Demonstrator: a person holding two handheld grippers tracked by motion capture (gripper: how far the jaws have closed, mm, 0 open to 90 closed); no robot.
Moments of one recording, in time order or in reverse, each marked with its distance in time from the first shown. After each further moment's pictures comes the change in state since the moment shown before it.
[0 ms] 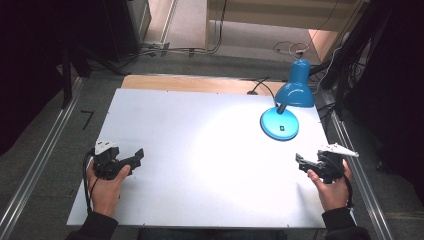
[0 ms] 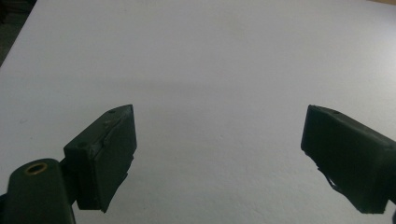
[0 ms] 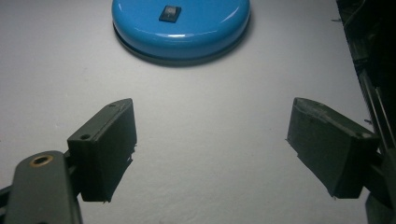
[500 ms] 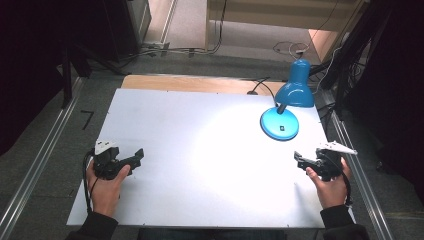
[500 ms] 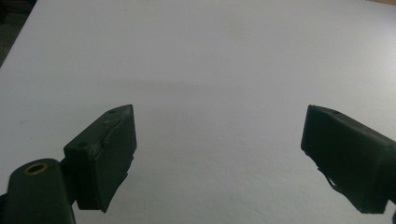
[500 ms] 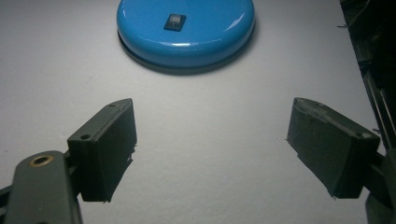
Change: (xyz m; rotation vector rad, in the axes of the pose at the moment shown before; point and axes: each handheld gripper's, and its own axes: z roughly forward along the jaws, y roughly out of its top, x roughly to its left) left arm 0.000 0.000 0.000 0.000 0.000 -0.001; right arm 0.002 0.005 0.003 -0.006 0.010 0.006
